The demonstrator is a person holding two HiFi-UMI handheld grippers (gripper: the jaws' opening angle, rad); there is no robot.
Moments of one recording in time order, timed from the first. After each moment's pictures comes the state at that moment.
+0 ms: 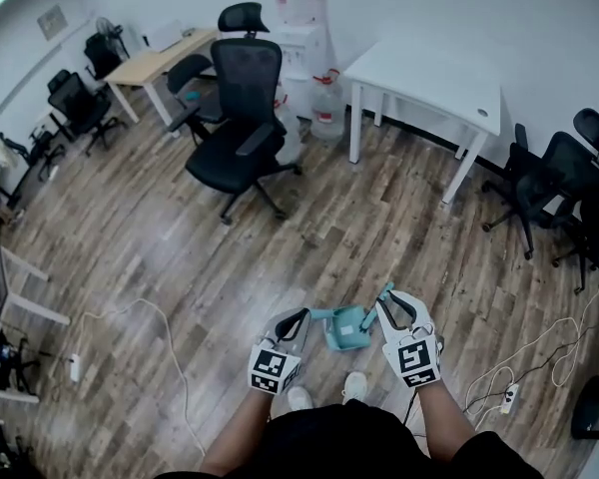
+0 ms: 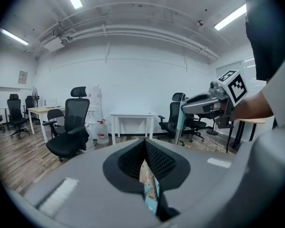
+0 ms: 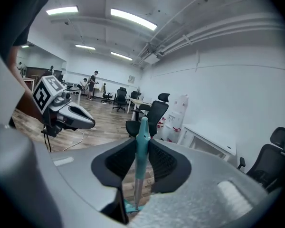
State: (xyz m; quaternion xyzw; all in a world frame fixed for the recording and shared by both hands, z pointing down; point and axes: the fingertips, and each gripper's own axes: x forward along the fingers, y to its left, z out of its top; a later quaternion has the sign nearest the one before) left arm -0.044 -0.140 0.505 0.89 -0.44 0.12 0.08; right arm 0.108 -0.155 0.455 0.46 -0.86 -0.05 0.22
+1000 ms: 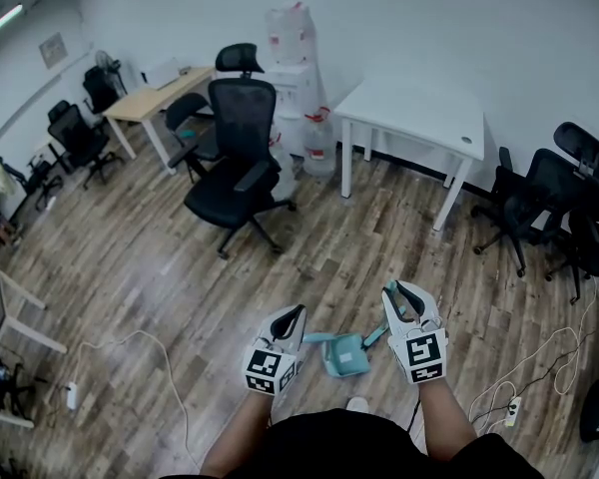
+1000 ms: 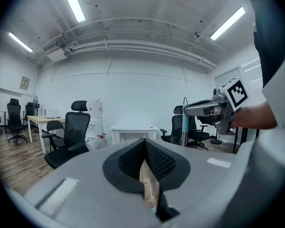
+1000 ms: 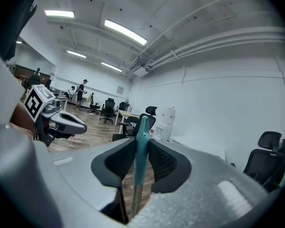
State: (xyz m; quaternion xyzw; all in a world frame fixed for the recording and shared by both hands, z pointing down) left arm -0.054 -0.174 0.428 0.89 -0.45 0.05 0.03; right arm 0.119 -0.182 0.371 0.52 -0.84 -0.08 0.14
